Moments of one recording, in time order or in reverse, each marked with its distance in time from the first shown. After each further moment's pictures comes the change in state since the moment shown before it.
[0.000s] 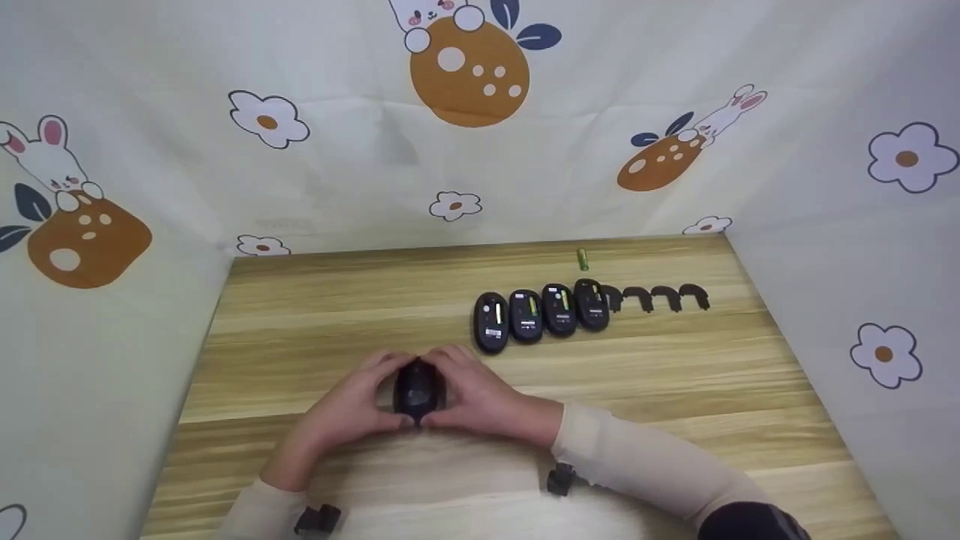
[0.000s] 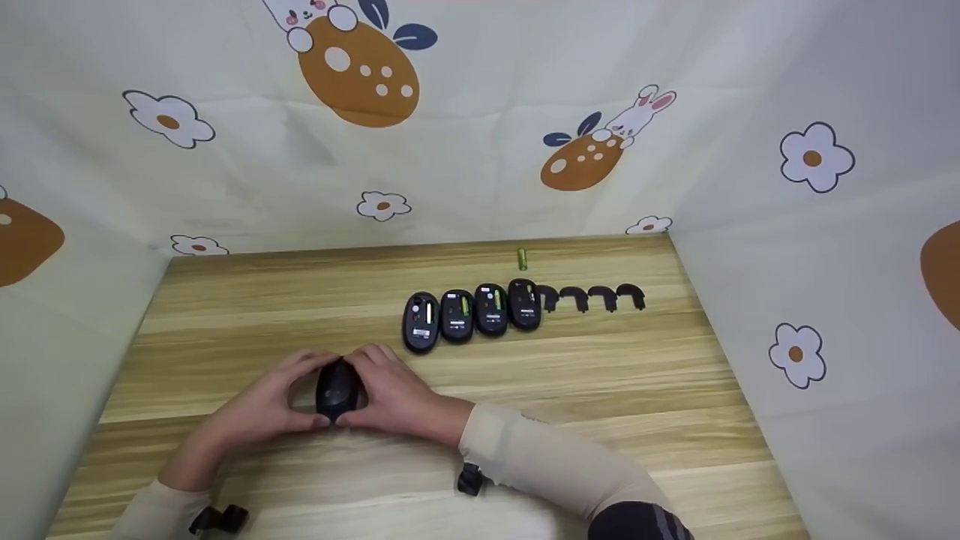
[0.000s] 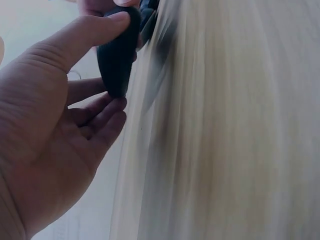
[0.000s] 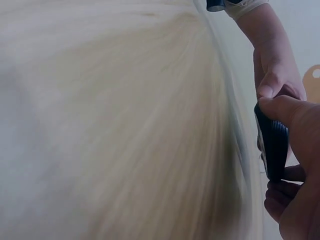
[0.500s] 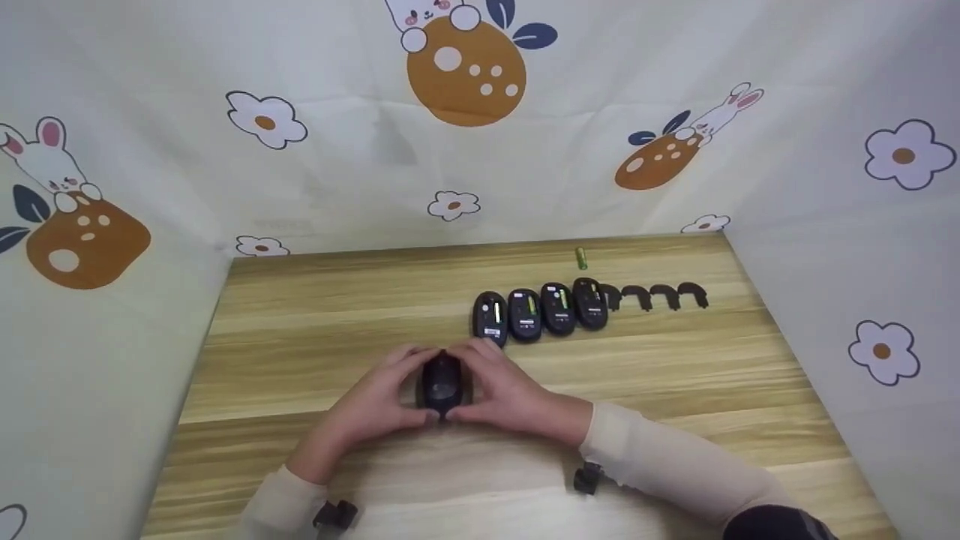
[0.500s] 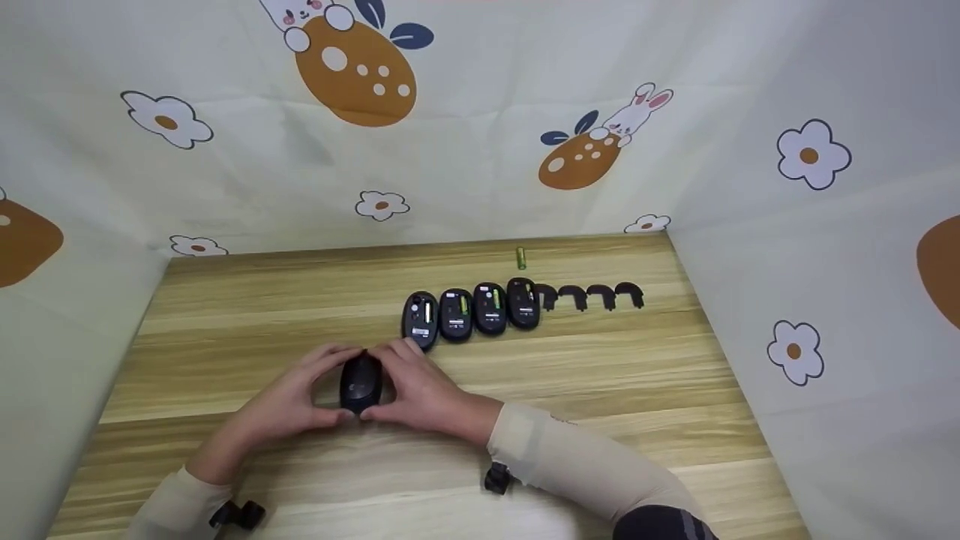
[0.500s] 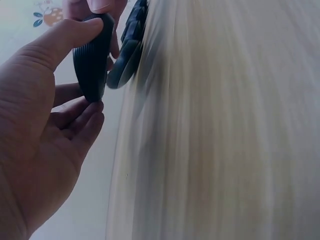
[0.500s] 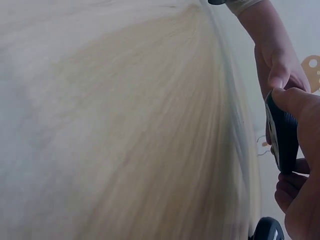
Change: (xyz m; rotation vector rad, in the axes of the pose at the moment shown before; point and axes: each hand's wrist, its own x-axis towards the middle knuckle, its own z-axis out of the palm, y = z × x) left_hand 0.019 0.018 0.019 -0.005 0.015 0.079; right_hand -0.028 0.018 -0.025 0.054 0.062 -0.026
